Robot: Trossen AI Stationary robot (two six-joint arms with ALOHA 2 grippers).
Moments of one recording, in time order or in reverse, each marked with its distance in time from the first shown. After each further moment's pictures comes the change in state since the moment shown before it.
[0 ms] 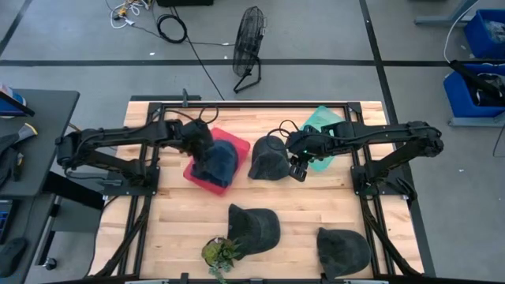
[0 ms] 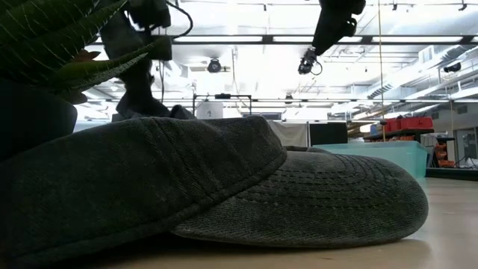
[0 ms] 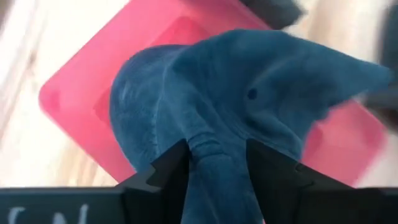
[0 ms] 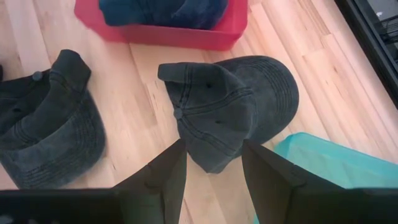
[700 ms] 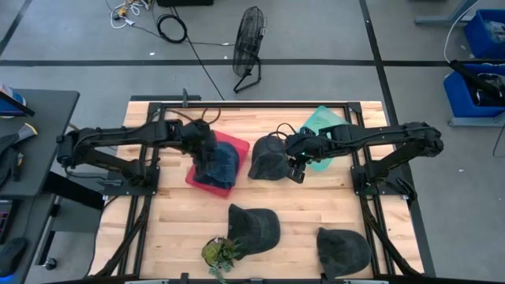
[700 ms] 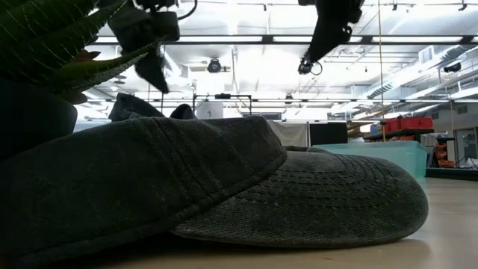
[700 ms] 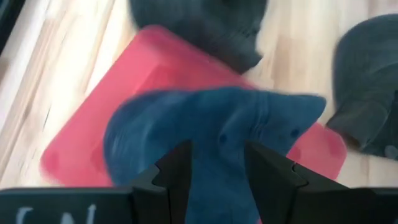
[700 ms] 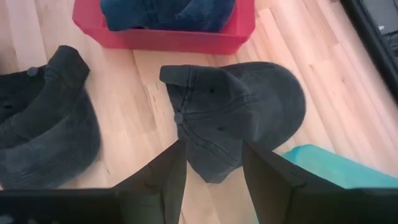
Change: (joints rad) left arm -0.073 0.008 0.058 0.067 -0.003 0.007; right arm 0.000 0.001 -0.077 0.100 -0.001 -0.051
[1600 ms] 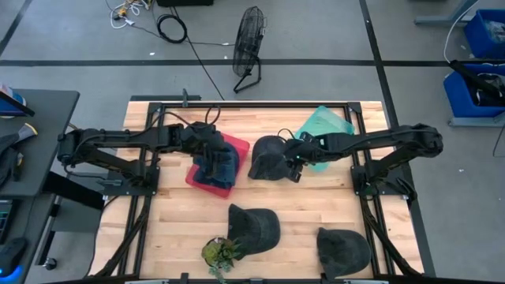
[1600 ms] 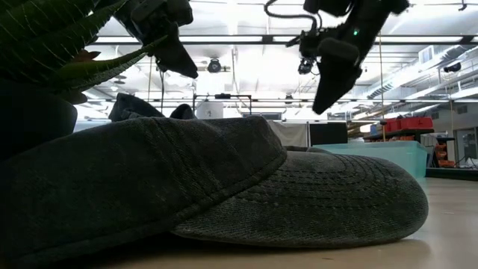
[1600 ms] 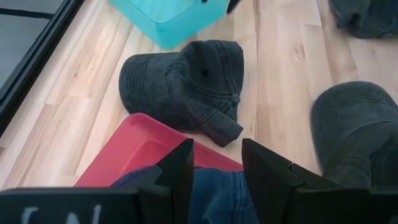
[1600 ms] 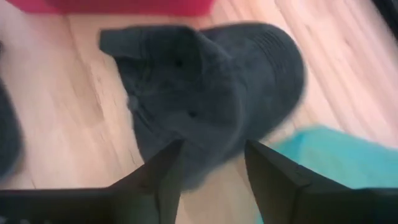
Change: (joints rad) left arm -0.040 0.012 -0.039 0.297 -0.003 0.009; right arm -0.082 0.000 -0.326 0.304 0.019 -0.027
